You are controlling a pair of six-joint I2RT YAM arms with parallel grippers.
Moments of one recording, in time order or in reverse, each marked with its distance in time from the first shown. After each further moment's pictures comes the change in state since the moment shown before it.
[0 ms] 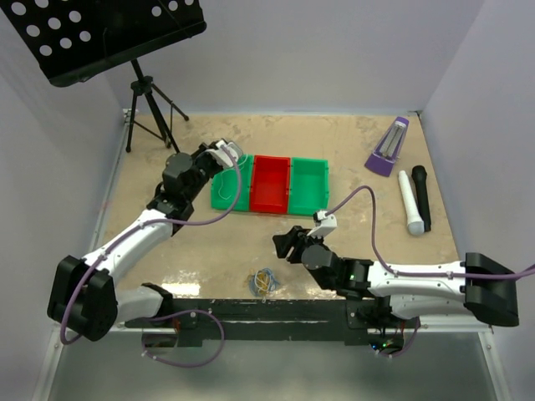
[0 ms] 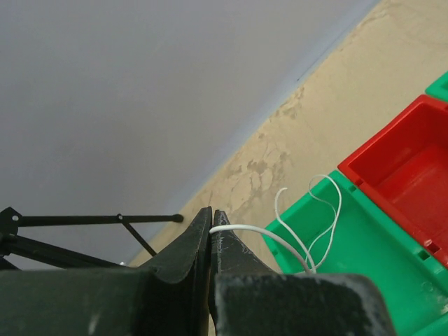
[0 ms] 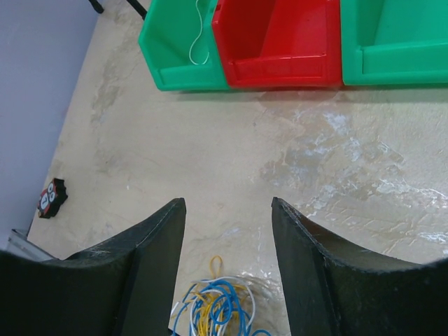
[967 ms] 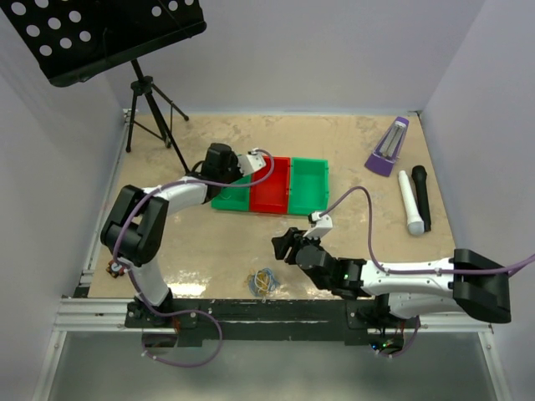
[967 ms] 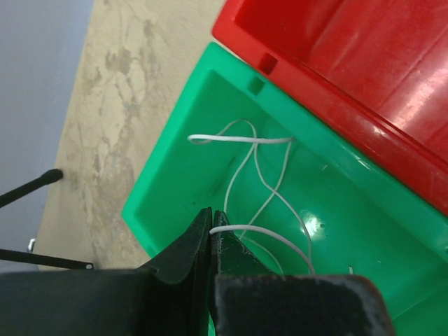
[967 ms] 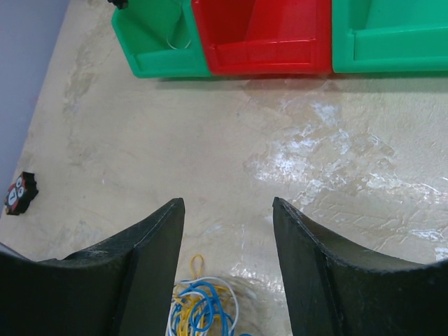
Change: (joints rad) left arm 0.002 0.546 0.237 -0.259 -0.045 0.145; right arm -0.004 0.074 0.000 0.020 -0.004 -0.005
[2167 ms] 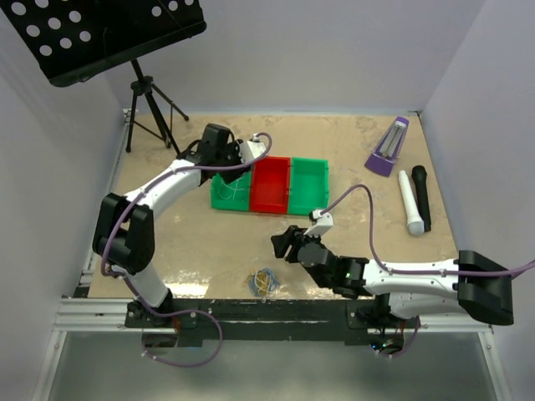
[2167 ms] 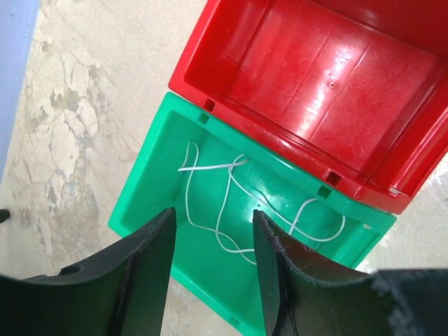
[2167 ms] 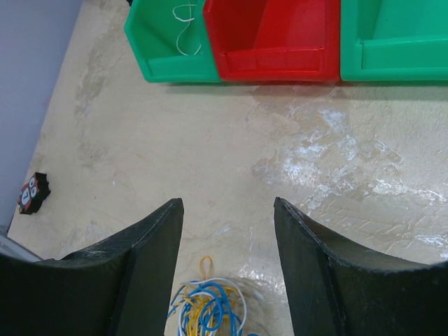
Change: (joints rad) left arm 0.005 -0.061 0.246 -0.477 0.239 -0.061; right arm -0.014 -0.016 0.012 -0.010 -0.023 -0.013
